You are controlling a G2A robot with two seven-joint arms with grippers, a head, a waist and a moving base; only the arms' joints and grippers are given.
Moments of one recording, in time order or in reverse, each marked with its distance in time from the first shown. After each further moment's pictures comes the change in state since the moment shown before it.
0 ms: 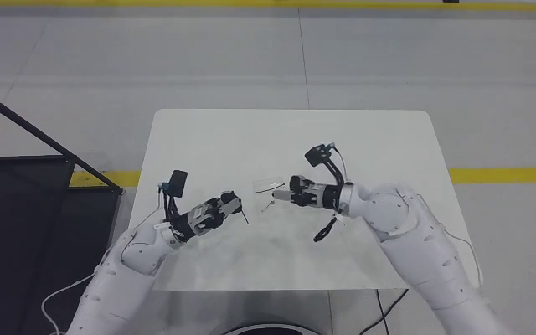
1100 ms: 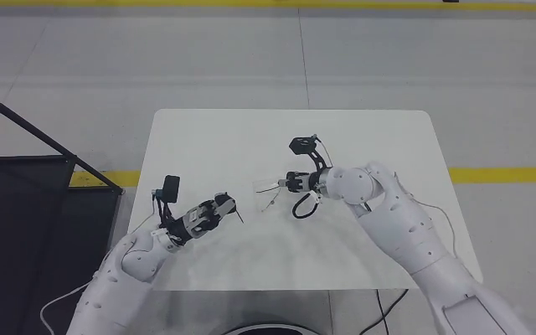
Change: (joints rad) left arm 0.023 0.008 0.001 0.015 0.131 0.000 0.160; right arm 0.226 -0.110 -0.189 0.312 -0.056 0.146 0.044
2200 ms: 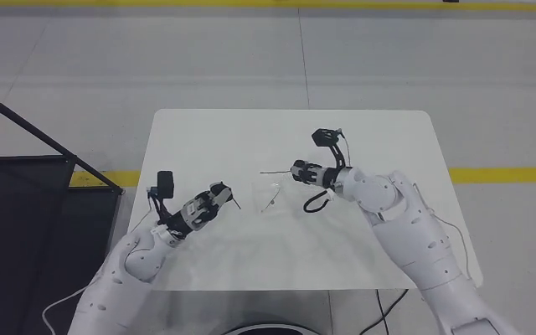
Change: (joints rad) left arm 0.010 -0.015 -0.014 -0.043 0.217 0.122 0.230; right arm -0.202 0.050 0.238 -0.198 -0.007 -0.035 -0.125
